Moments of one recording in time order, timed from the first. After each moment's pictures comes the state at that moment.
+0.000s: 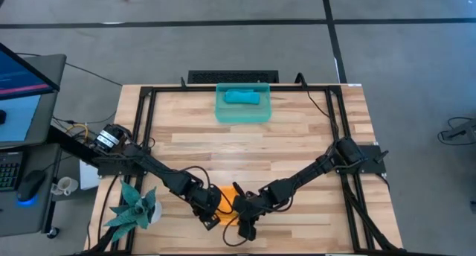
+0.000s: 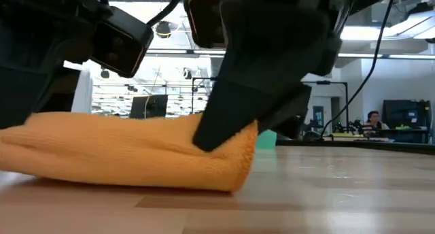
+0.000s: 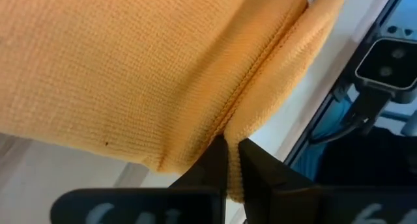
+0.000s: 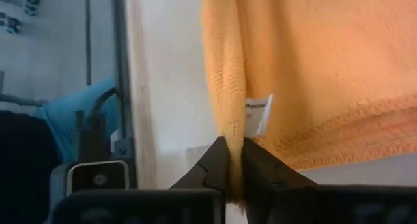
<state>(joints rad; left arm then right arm) -0.51 1.79 1.01 -0.29 0.29 -1.25 0.50 2.12 1.35 -0.10 -0.14 0.77</state>
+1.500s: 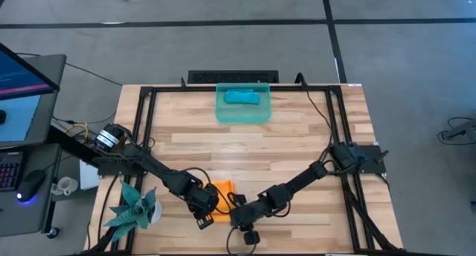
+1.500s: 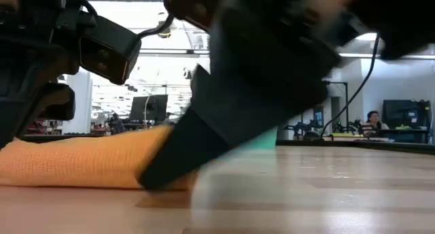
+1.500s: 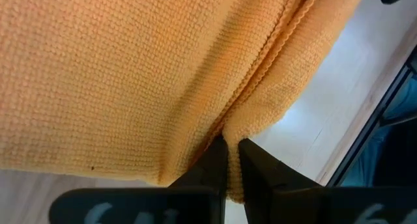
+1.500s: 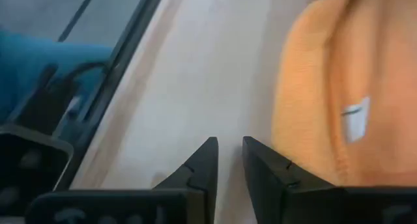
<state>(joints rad) -0.50 1.79 1.01 -0.40 0.24 -1.07 0.50 2.20 1.35 0.10 -0.04 0.25</state>
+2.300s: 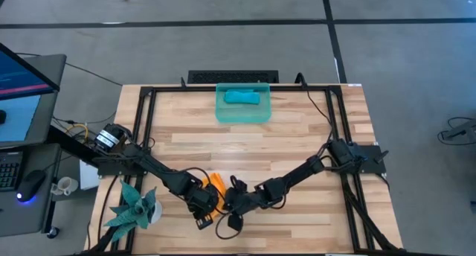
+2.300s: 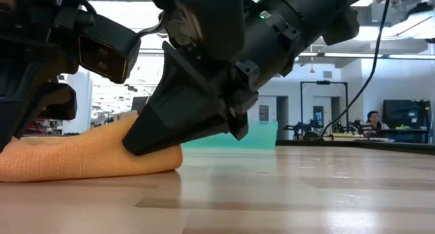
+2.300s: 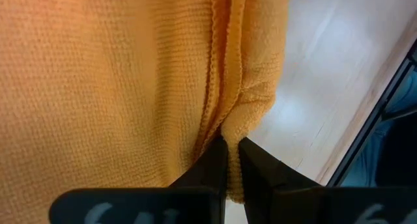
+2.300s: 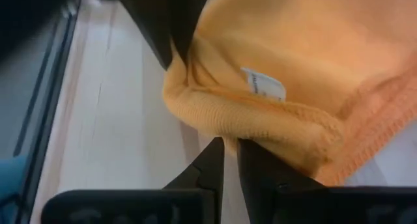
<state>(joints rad) -0.50 1.78 1.01 -0.41 0.25 -1.04 0.44 2.20 1.36 0.13 0.19 0.59</state>
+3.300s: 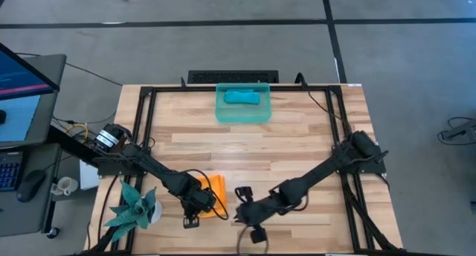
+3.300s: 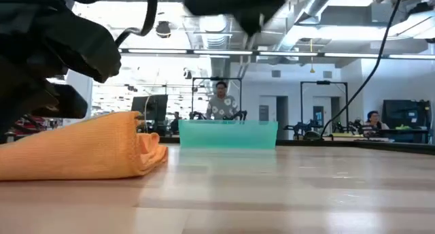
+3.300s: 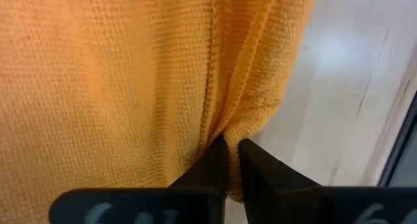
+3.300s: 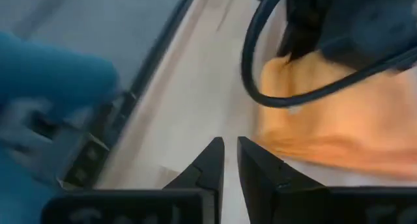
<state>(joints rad) -0.51 1.78 1.01 -0.58 0.26 -0.65 0.55 1.96 1.36 -0.13 0.13 0.14</state>
